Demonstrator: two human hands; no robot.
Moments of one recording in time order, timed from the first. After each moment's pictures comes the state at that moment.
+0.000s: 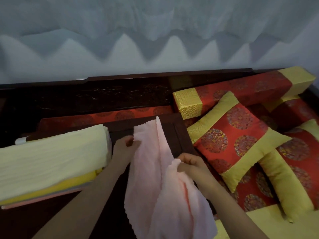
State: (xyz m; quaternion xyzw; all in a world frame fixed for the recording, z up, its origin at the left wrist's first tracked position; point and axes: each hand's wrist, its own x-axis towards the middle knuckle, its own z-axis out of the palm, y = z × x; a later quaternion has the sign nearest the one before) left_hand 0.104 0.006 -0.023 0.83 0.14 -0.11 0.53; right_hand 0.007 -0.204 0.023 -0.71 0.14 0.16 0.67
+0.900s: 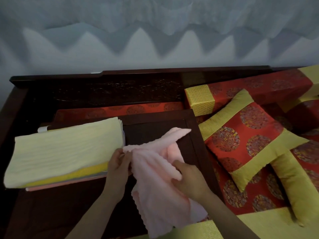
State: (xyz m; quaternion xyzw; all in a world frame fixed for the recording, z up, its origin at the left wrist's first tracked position) left_hand 0.021 0.050 -0.002 0.65 0.20 -0.07 0.73; right_hand -0.007 -0.167 -0.022 -0.95 -0.07 0.11 0.28
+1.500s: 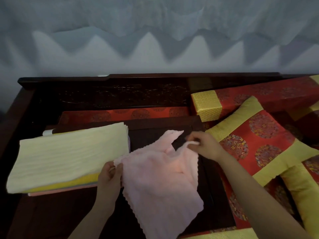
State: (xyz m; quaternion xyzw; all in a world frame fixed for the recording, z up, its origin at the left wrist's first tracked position) left_hand 0.023 0.086 -0.026 0.68 0.26 -0.04 0.69; right_hand 0.122 -0.225 -0.017 -0.93 -0.11 0.10 0.33
